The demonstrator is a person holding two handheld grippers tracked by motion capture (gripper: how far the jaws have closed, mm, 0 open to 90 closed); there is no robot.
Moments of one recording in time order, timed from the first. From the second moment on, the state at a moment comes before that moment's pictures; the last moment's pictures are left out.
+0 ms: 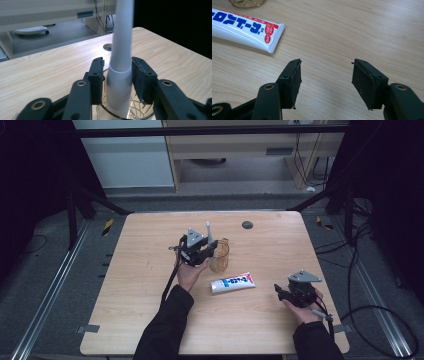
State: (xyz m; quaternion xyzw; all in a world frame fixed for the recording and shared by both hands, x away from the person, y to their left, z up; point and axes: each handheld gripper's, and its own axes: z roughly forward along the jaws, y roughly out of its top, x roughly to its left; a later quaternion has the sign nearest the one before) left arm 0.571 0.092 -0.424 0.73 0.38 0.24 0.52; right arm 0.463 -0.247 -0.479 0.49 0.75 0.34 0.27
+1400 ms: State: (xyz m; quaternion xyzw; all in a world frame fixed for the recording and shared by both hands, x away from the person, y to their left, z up) left arm 0.533 0.125 -0.398 0.75 0.33 0.25 0.52; right arm 0.461 -0.245 -0.475 0.49 0.75 0.36 0.27
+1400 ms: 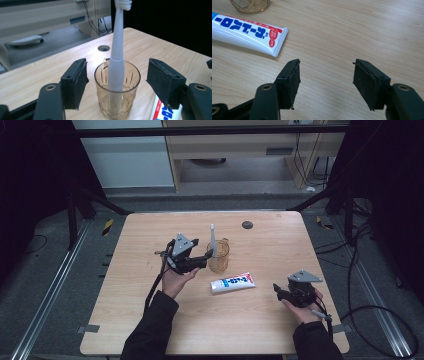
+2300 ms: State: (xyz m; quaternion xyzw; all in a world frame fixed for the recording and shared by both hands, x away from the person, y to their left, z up) left arm 0.461 0.241 -0.424 0.76 0.43 0.26 0.41; right arm 0.464 -0.233 -0.461 0.47 0.75 0.38 0.25
